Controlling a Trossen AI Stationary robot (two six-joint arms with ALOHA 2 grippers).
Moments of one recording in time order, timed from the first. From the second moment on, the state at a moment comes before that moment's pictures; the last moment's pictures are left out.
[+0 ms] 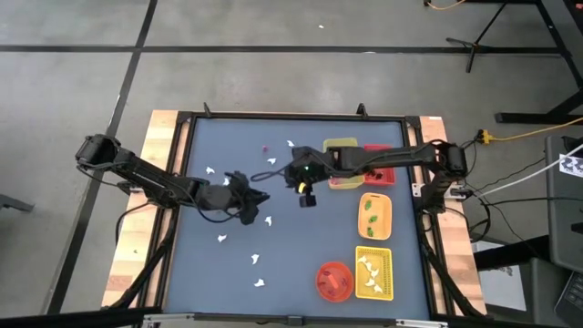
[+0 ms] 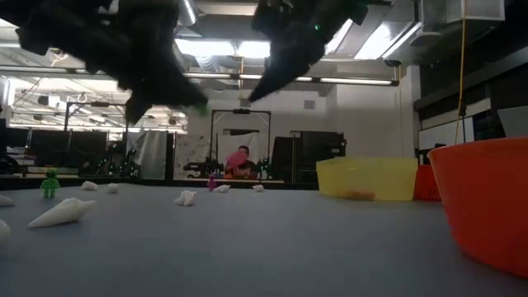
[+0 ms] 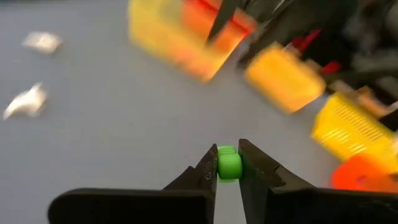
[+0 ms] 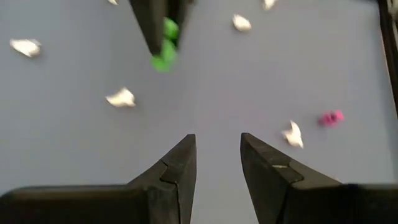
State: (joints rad) left arm -0.24 1.24 0.45 0.37 -0.51 -0.72; right arm -0.04 1.79 1.42 -0.44 -0.04 -0.30
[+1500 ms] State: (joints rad) left arm -0.24 1.24 0.45 0.70 -0.47 -0.46; right arm 0.07 1.79 1.42 -0.23 -0.02 -0.16
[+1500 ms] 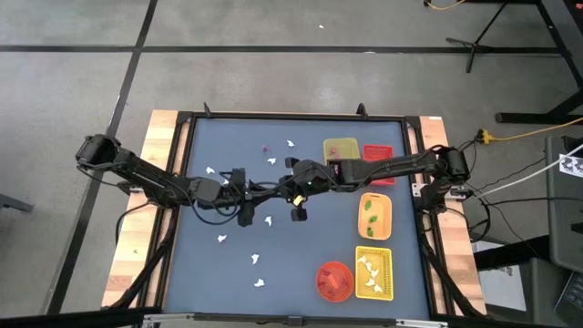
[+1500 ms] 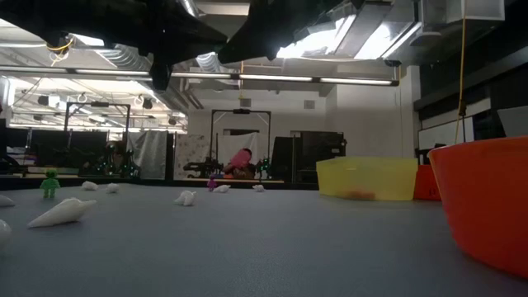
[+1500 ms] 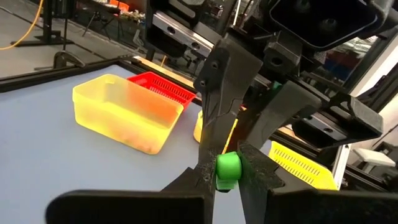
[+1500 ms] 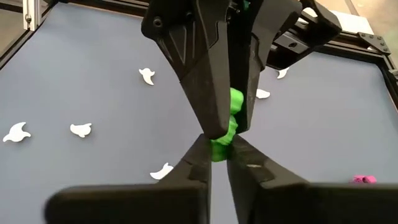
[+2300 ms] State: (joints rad) left arm -0.24 1.24 0.45 0.67 -0.40 -0.46; right arm 0.07 1.80 1.42 -0.50 -0.02 -0.10
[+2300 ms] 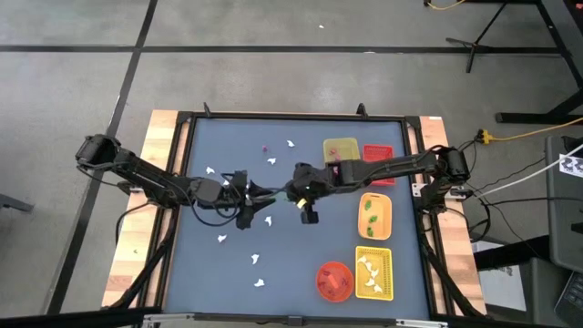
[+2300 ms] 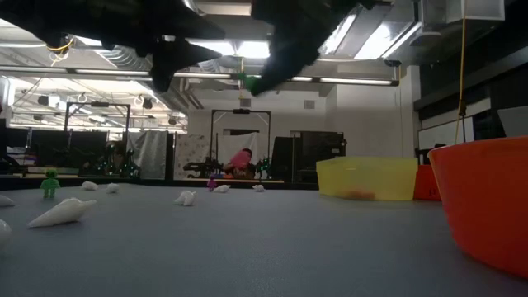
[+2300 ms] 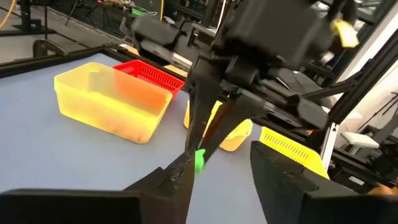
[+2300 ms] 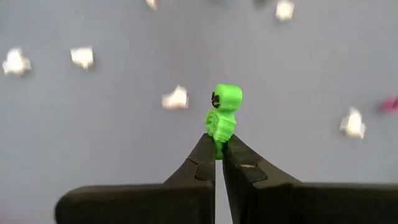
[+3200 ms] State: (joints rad) left arm -0.24 1.24 0.45 0.66 -0.40 -0.46; right arm 0.24 1.80 1.42 -1.29 -0.05 0.02
